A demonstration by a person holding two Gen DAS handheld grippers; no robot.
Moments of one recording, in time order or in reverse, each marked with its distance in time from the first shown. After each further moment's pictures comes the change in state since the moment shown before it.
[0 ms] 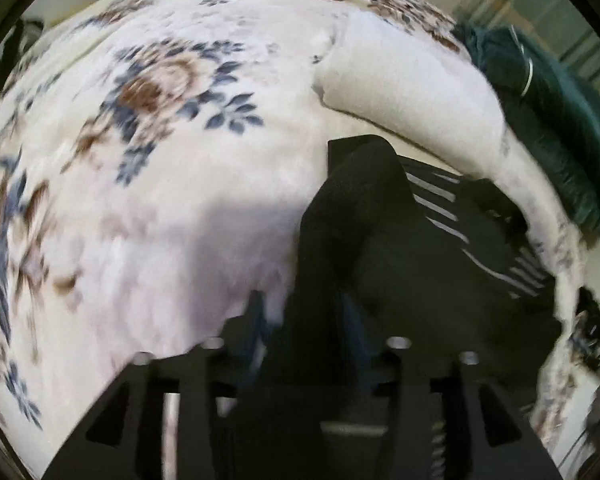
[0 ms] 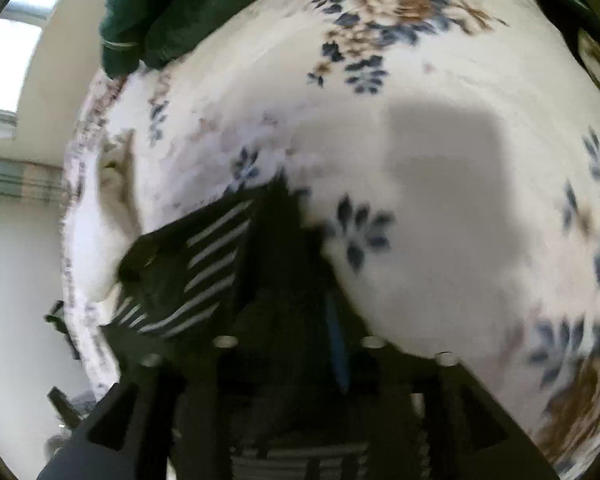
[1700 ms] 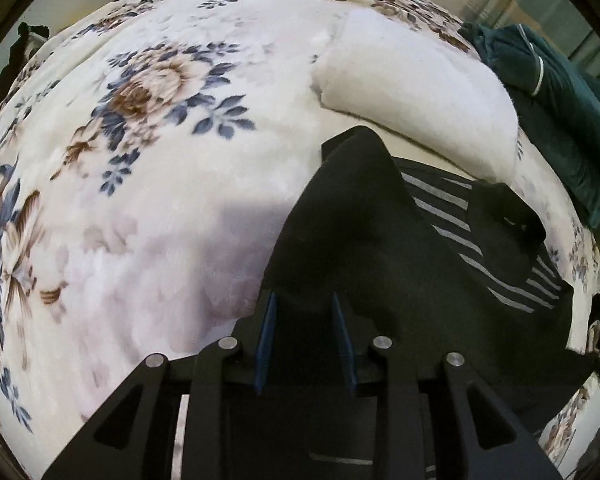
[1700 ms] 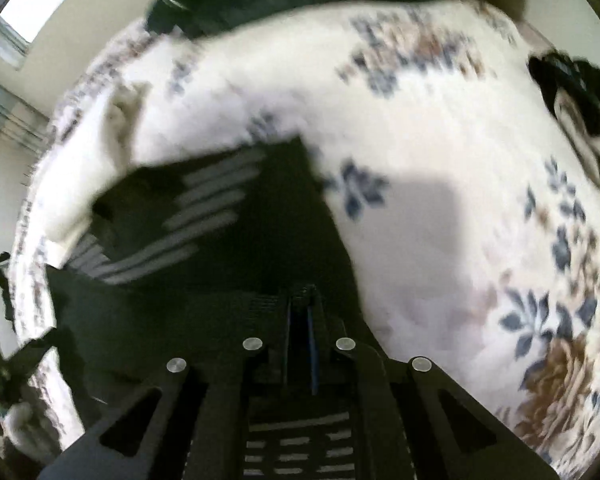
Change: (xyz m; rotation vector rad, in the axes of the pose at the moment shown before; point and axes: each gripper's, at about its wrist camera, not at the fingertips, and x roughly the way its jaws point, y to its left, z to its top) left arm 0.030 -0.020 0.007 0.026 -0.032 0.072; right arm 0.002 0.051 -0.064 -0.254 -0.151 -0.211
